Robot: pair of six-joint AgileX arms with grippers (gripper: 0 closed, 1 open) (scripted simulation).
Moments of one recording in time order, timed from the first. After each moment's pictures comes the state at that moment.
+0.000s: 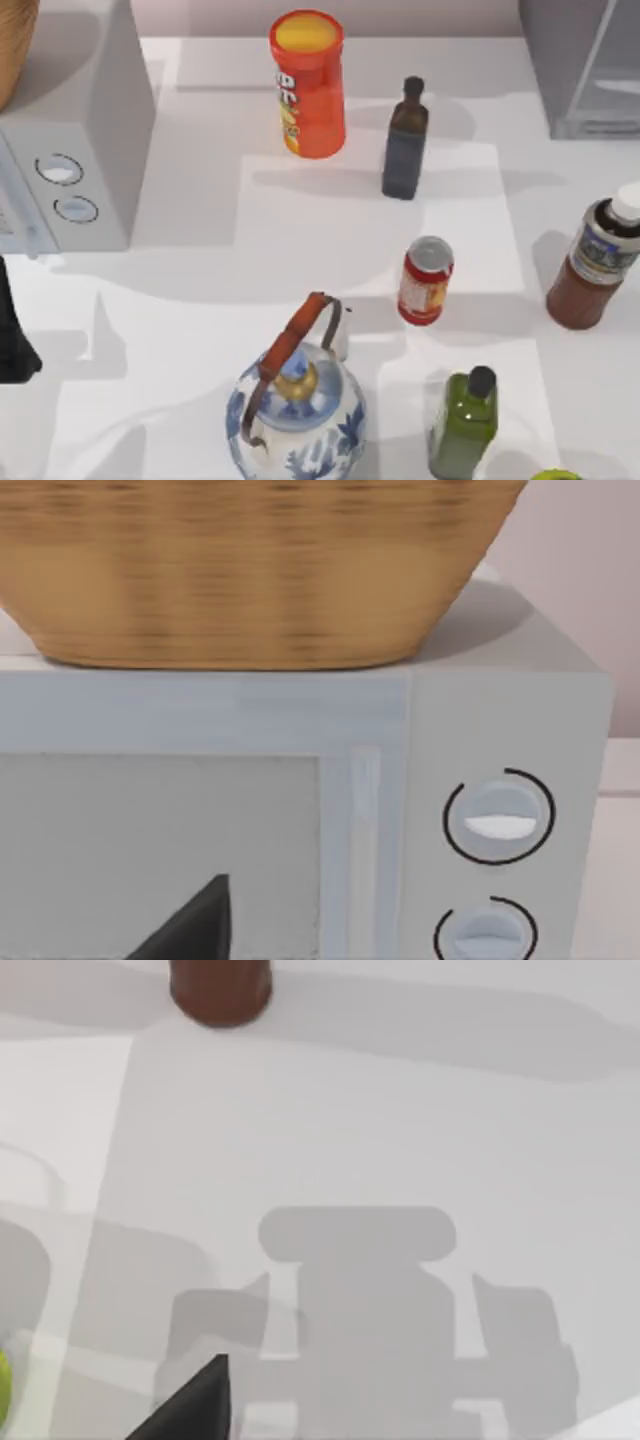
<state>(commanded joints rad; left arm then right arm) 0.00 0.00 0.00 0.00 0.00 0.00 -0.15 -0.08 0.75 -1.49 -0.09 -0.17</state>
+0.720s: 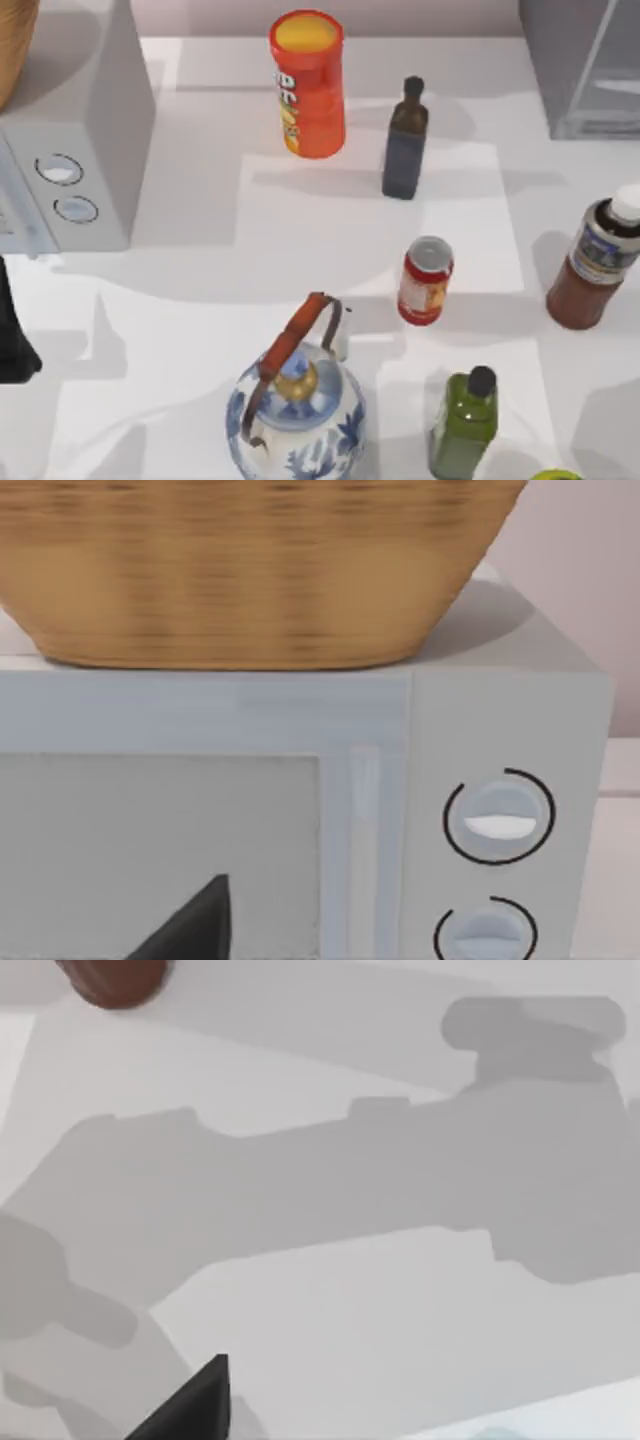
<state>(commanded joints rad) 0.00 0.00 0.00 0.00 0.00 0.00 -1.22 1.15 1.15 -1.57 -0.64 -1.38</state>
